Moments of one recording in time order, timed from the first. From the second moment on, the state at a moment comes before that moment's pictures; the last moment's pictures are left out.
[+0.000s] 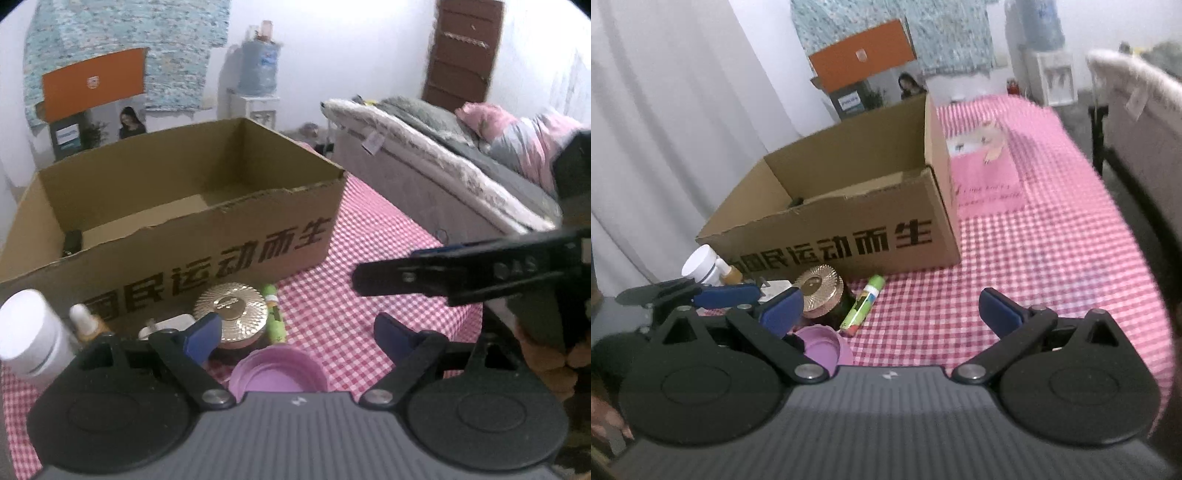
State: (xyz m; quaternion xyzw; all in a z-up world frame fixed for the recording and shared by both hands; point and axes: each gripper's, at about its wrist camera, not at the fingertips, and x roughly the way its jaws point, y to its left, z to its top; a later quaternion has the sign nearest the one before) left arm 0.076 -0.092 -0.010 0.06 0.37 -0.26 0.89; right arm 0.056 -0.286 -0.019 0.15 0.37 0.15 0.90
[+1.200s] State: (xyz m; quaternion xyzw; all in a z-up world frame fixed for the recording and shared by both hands) left arm 0.082 -0.121 -0.025 0.08 0.40 -0.32 0.86; right arm 0.111 -0.230 -0.073 0.02 0.43 0.17 0.89
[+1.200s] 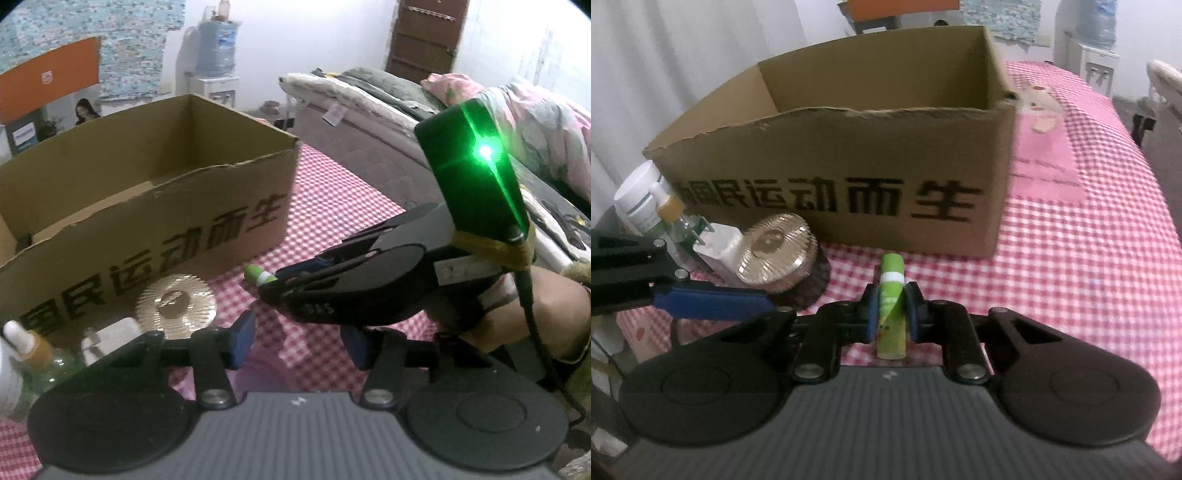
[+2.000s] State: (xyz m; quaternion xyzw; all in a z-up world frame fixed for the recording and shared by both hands) left arm 0.124 -0.176 -0.064 0.09 0.45 -0.30 0.83; right arm 0.116 -0.303 -0.084 0.17 0.45 0.23 0.85
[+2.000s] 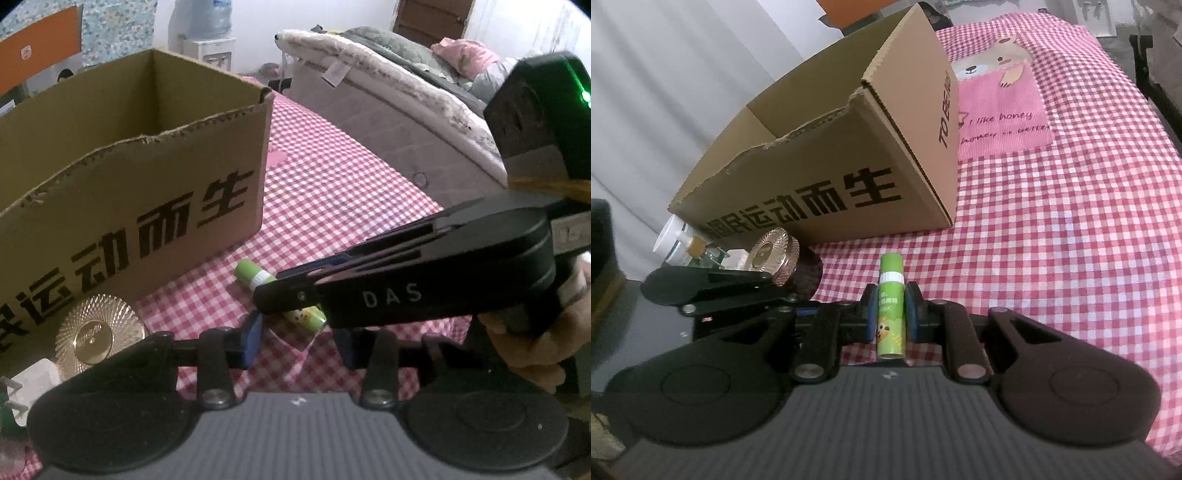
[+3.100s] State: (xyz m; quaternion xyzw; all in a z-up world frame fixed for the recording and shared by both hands) left arm 0.119 -0.172 -0.058 0.06 0.46 -0.29 0.84; right arm 0.093 -0.347 -0.081 0.28 0.43 0.20 0.83
